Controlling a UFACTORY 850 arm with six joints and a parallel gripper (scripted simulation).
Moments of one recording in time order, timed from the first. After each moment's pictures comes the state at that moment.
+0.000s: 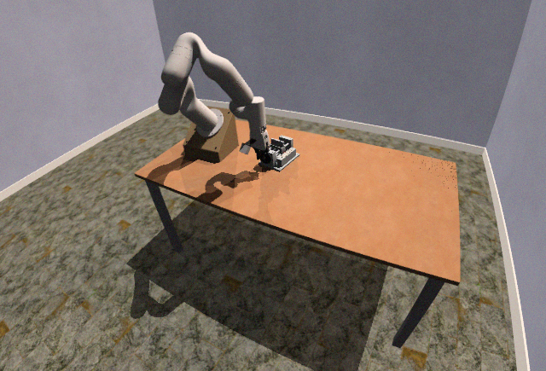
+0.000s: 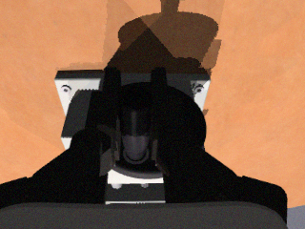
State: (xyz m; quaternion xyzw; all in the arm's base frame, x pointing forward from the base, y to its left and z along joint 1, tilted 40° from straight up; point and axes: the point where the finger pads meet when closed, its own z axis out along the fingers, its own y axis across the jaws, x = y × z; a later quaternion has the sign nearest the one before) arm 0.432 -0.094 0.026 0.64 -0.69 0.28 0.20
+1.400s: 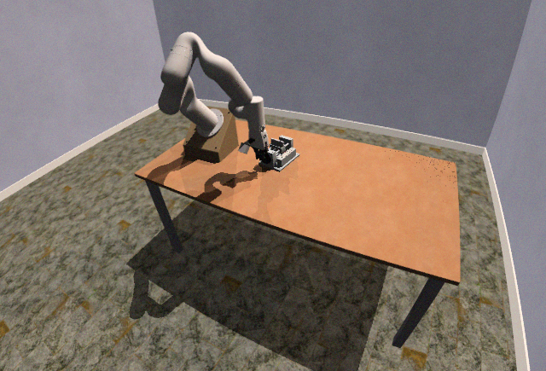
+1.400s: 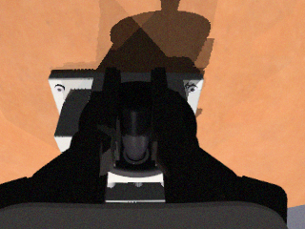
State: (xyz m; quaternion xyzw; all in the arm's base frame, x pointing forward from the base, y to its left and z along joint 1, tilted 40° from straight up) arm 0.425 -0.093 0.026 0.64 -0.69 0.28 0.20
